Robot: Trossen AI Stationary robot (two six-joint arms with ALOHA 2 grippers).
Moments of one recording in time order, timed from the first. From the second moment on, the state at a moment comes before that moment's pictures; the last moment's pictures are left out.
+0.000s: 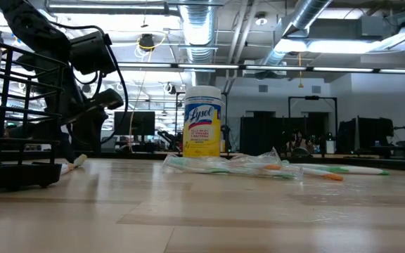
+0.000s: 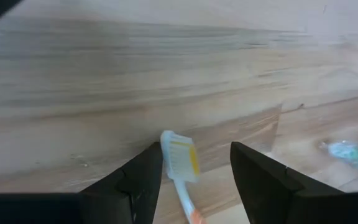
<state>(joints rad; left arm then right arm) 0.21 1.26 0.41 -0.26 0.11 -1.42 -0.35 1.57 1.57 0.29 -0.87 0.34</state>
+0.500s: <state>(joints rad) 0.21 1.26 0.40 -0.26 0.12 -1.44 -0.35 1.57 1.57 0.32 -0.87 0.34</state>
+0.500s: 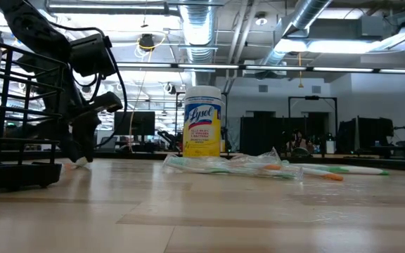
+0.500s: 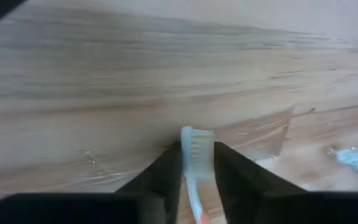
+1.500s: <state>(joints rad) 0.21 0.92 0.39 0.23 -0.40 -0.85 -0.40 1.57 1.56 0.45 -0.86 0.42</state>
